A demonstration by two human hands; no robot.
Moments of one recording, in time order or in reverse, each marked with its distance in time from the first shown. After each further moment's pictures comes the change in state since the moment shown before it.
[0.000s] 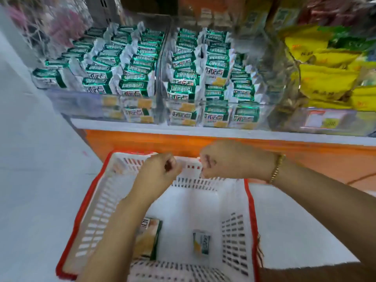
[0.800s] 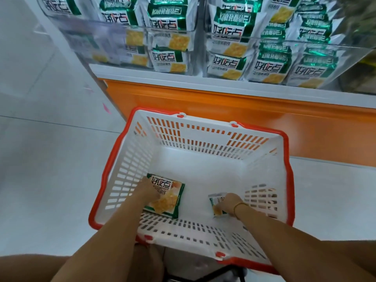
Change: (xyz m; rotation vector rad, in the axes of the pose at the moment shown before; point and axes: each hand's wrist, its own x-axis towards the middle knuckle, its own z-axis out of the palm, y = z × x) left_hand -0.096 -0.213 0.062 0.159 -0.414 -0.962; right_hand 0.060 0.022 0.316 0.596 -0.479 0.804
